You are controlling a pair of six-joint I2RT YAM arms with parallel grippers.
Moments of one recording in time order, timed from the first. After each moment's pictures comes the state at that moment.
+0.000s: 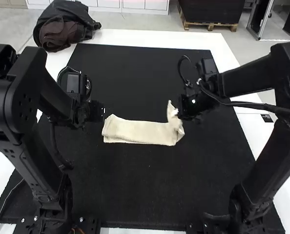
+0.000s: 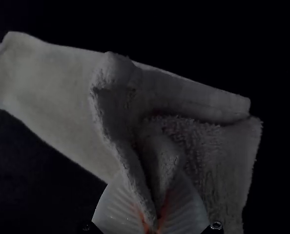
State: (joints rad) left arm -0.01 1.43 0.44 0.36 -0.07 0.00; right arm 0.35 1.55 0.83 -0.22 -0.43 0.16
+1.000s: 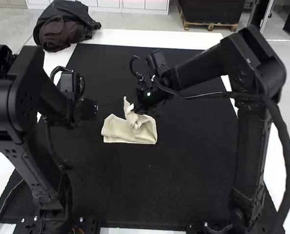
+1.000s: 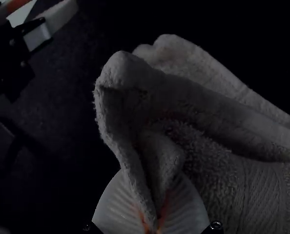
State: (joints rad) left arm 0.09 1.43 0.44 0.39 -0.09 0.01; right arm 0.72 1.89 1.19 -0.13 -0.45 0.32
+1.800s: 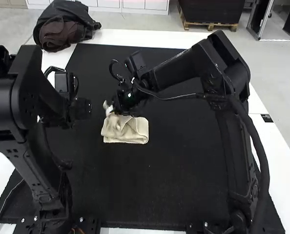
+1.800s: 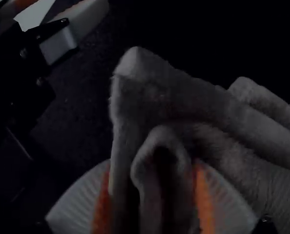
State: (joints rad) left arm 0.15 1.43 0.44 0.40 -0.09 0.01; right arm 0.83 2.10 1.43 -0.14 -0.46 0.35
